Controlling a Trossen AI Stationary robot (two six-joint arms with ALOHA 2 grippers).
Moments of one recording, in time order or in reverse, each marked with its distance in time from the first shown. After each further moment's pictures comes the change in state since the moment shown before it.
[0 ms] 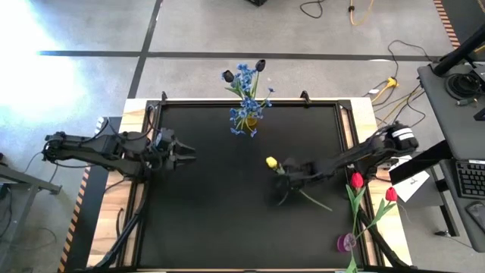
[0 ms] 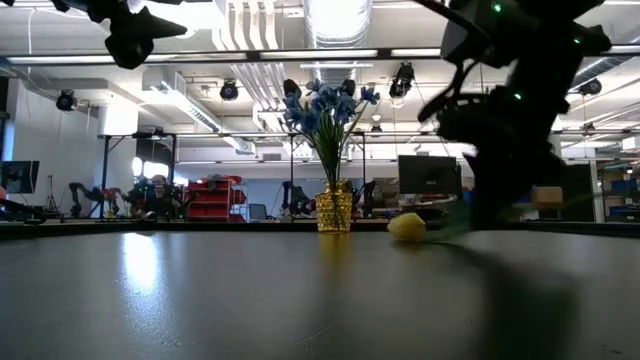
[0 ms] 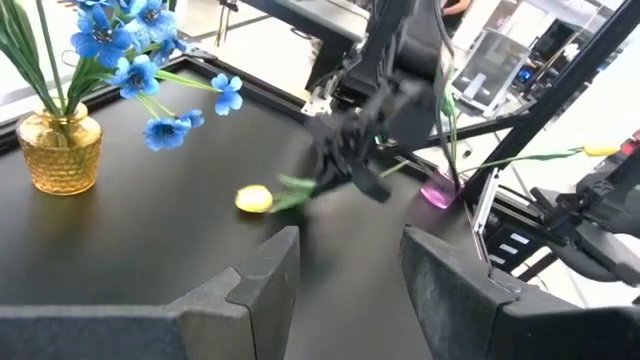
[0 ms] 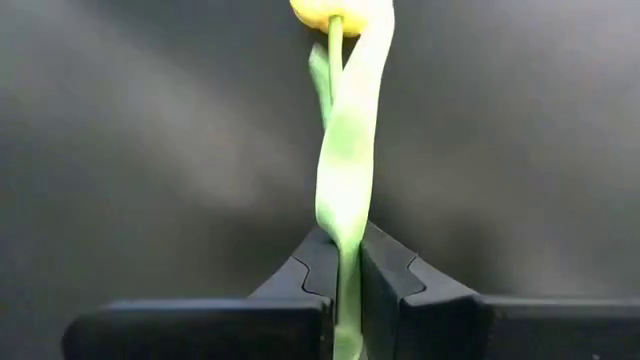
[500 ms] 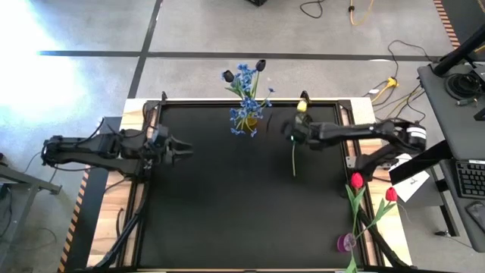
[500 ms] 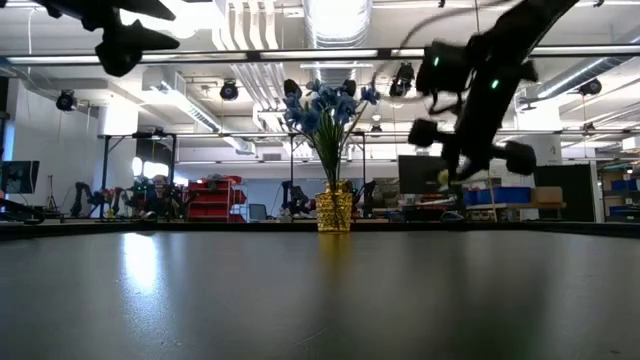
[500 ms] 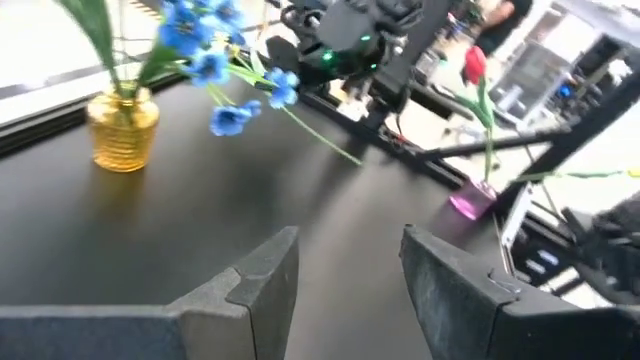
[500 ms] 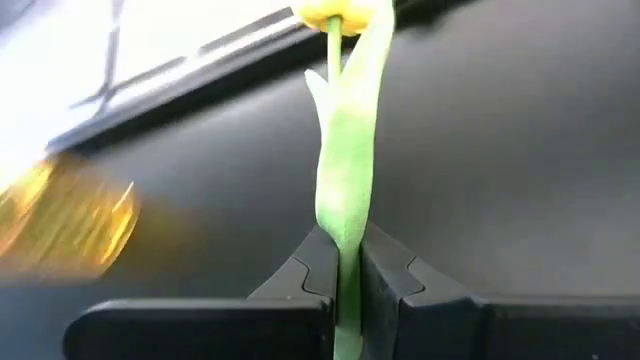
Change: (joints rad) left arm 0.060 -0.057 0.007 -0.108 -0.022 -0.051; right arm -0.541 -0.092 -0.001 0.021 0.366 0.392
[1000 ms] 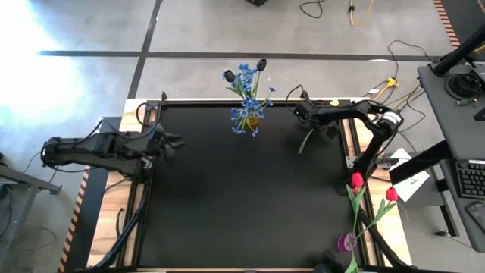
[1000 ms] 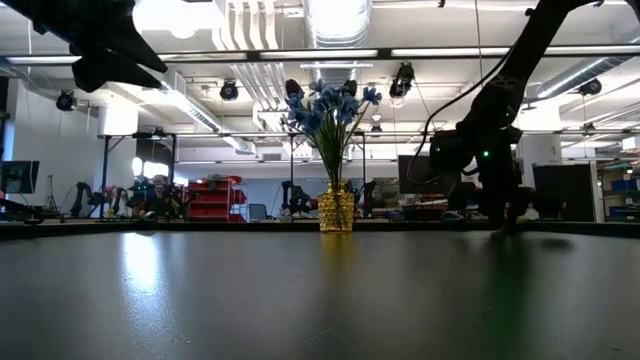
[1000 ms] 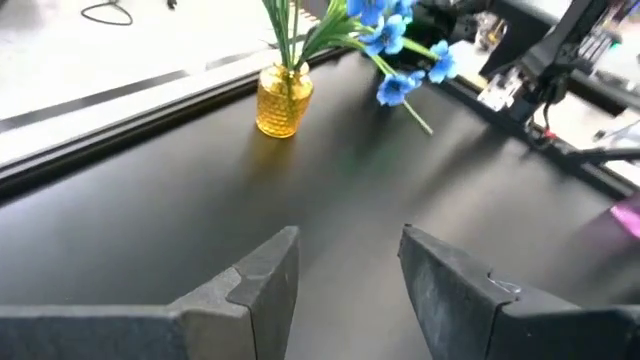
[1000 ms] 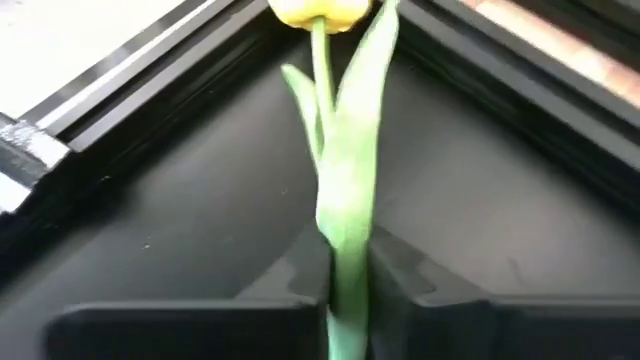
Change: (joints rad) left arm 0.011 -0.027 0.010 -0.251 -0.269 -0.072; right arm -0.448 0.303 0.002 0.004 -0.007 0.085
